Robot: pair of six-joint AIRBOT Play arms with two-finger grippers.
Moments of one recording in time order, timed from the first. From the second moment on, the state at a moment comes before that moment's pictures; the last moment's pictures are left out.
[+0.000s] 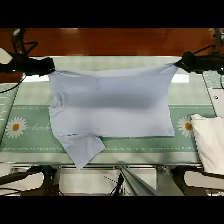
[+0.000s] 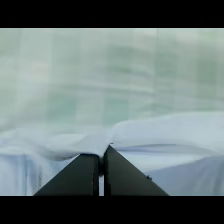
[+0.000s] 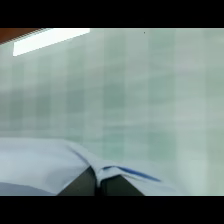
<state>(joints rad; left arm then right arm) 0.05 -1.43 1.33 1.22 -0.90 -1.57 -0.22 -1.51 1.42 -0.86 0.96 1.33</state>
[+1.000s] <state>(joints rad) 0.10 -1.67 1.40 1.19 -1.37 -1.46 -0.28 -1.78 1.57 -1.02 1.42 1.37</state>
